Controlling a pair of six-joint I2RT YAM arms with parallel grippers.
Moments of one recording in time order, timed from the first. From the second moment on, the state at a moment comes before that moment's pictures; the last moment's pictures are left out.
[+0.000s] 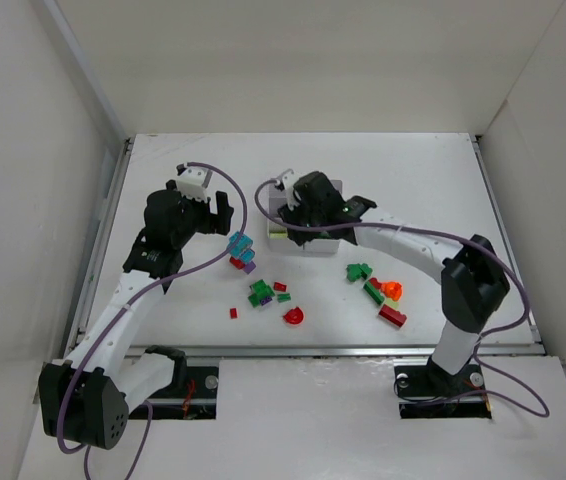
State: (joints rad) left arm -0.23 1.02 0.77 -0.06 0.14 -0.02; right arm 0.77 1.74 1.35 -0.45 0.01 0.04
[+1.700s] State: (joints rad) left arm -0.23 1.02 0.76 -0.04 0.14 -0.03; right arm 0.77 1.94 1.60 -0.42 0.07 -0.09
